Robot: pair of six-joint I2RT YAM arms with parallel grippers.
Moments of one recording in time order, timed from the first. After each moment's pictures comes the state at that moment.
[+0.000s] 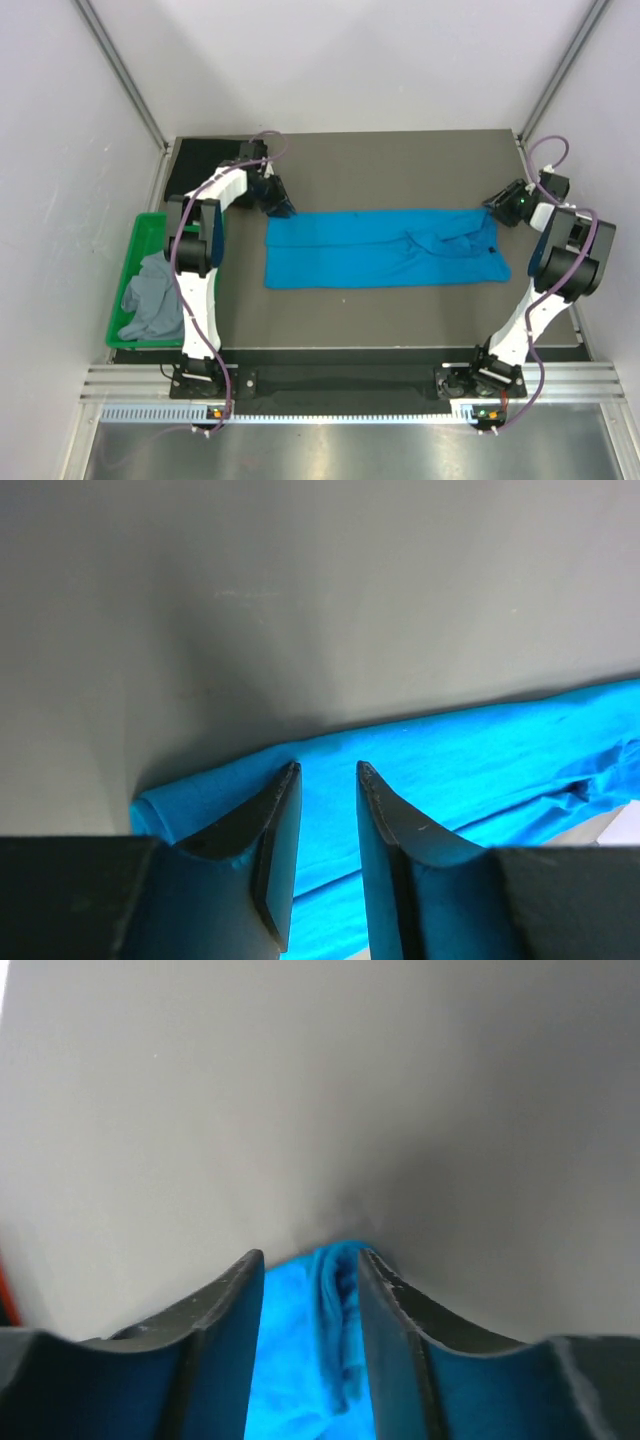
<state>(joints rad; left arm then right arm) -0.15 2.22 1.71 -0.62 0.42 -0.55 -0.43 1.97 1.15 0.05 -0.46 0.54</state>
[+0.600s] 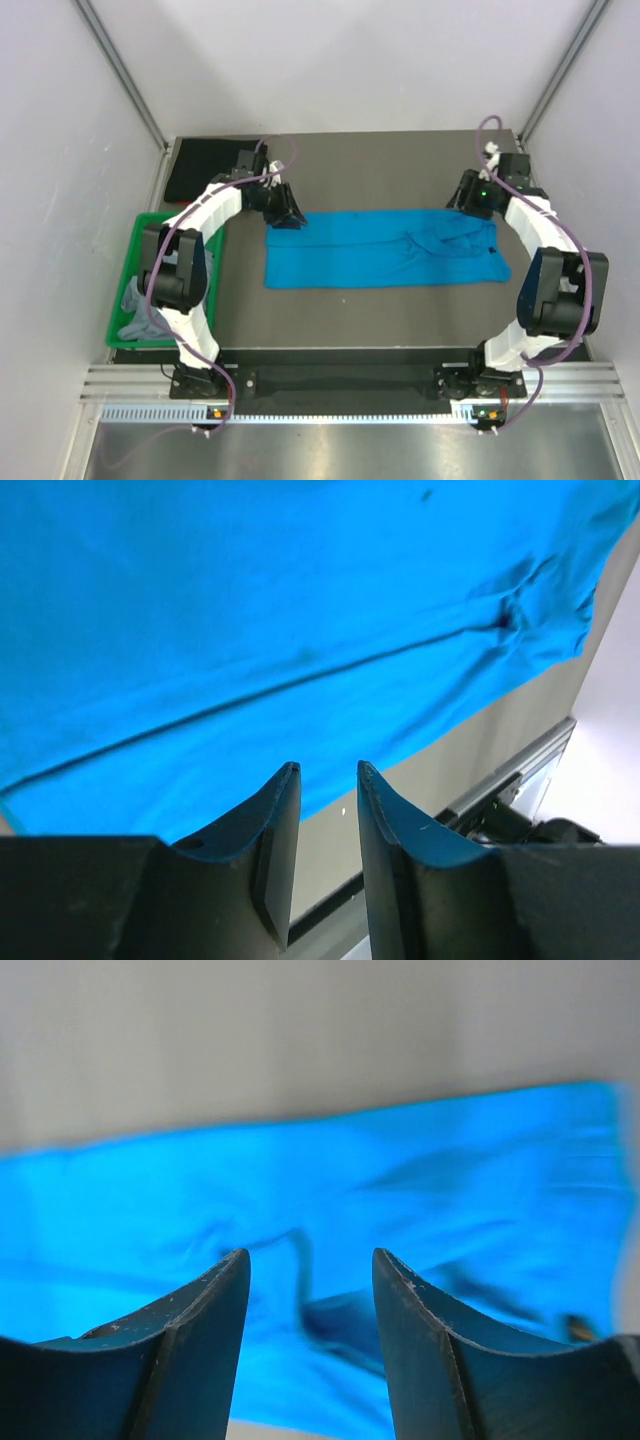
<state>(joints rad) -0.23 1.84 1.40 -0.57 0.56 -0.52 -0.15 1.59 1.16 -0.40 -0.30 0.22</state>
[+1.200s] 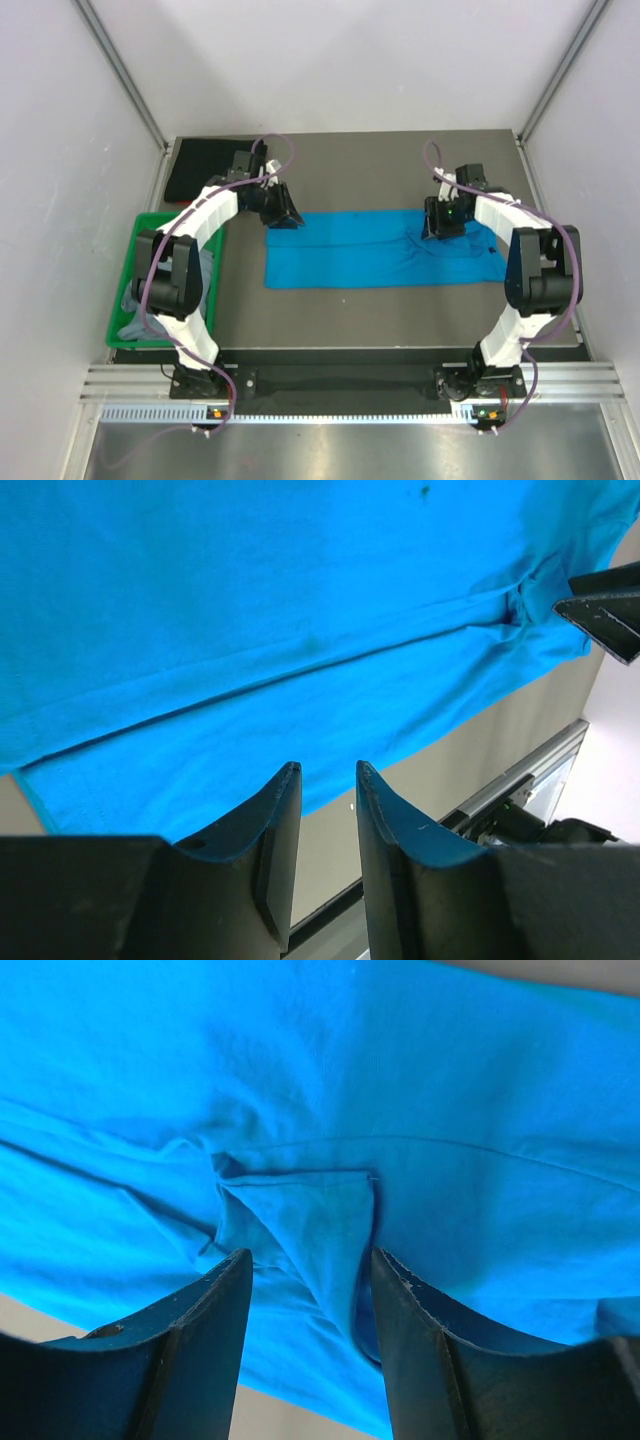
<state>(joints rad) -0.23 1.78 1.35 -0.56 0.55 -0.50 0.06 1.75 1.16 -0.54 -0.31 -0.02</state>
